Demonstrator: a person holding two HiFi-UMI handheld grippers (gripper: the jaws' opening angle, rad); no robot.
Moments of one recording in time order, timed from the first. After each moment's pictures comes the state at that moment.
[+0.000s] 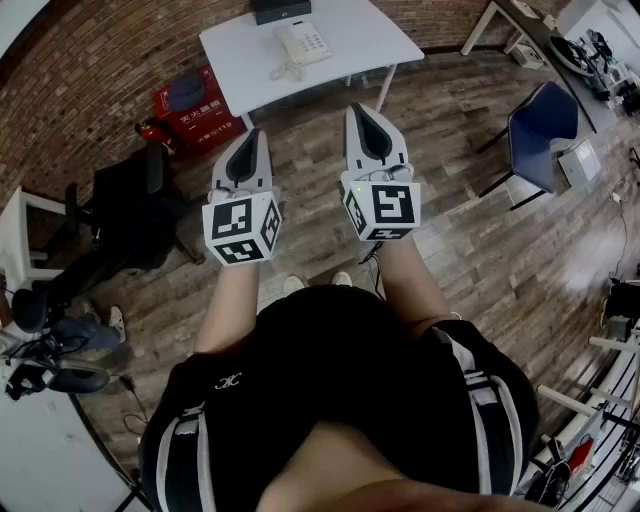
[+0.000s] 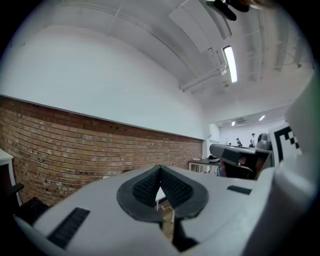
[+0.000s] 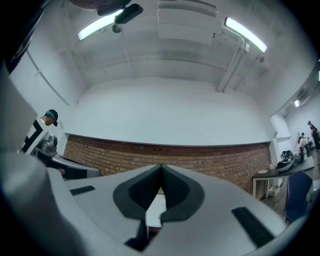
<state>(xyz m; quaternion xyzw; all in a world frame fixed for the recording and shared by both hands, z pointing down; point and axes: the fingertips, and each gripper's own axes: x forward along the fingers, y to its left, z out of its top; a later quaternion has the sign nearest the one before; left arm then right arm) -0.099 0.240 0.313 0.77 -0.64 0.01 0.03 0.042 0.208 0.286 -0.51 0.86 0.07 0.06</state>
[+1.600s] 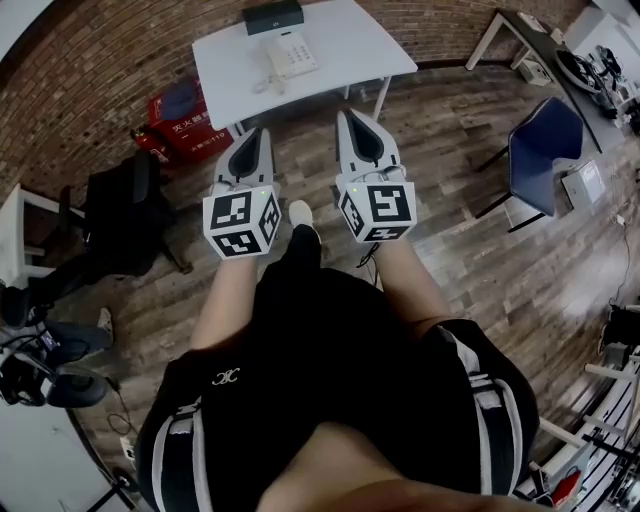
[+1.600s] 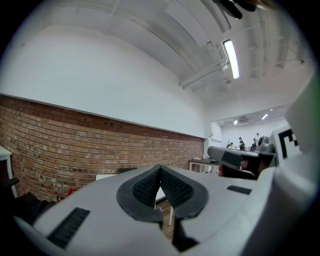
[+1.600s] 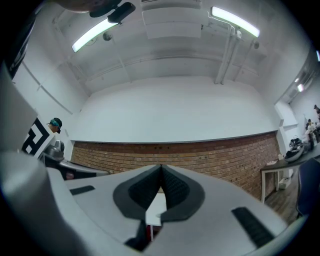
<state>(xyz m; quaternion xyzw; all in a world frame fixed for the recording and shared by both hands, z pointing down) -0.020 0.175 0.335 0.76 -0.65 0.02 0.03 0.105 0.144 0.312 -0.47 0.88 0.04 0.08</state>
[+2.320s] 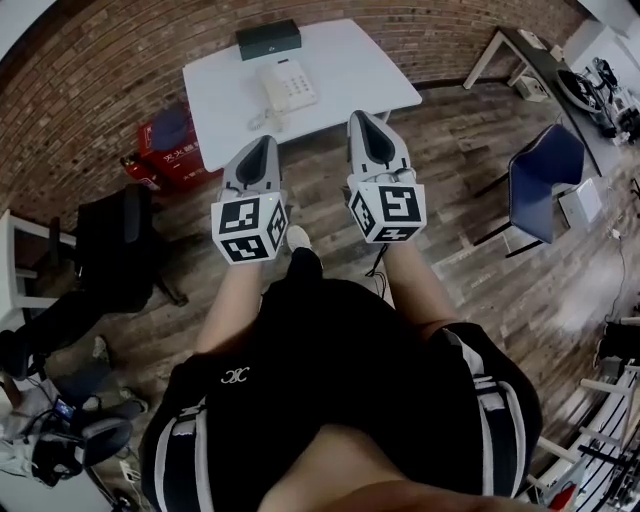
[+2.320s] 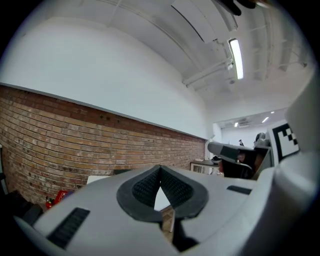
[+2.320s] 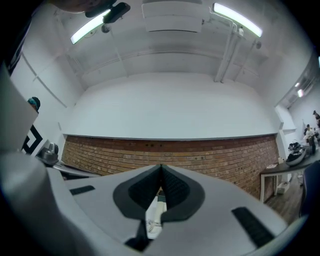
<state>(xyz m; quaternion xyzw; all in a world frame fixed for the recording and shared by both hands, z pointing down) -0.040 0.039 0.354 0.77 -0.64 0.01 0.05 0.095 0.001 0.317 -0.49 0.87 0.05 0.07</state>
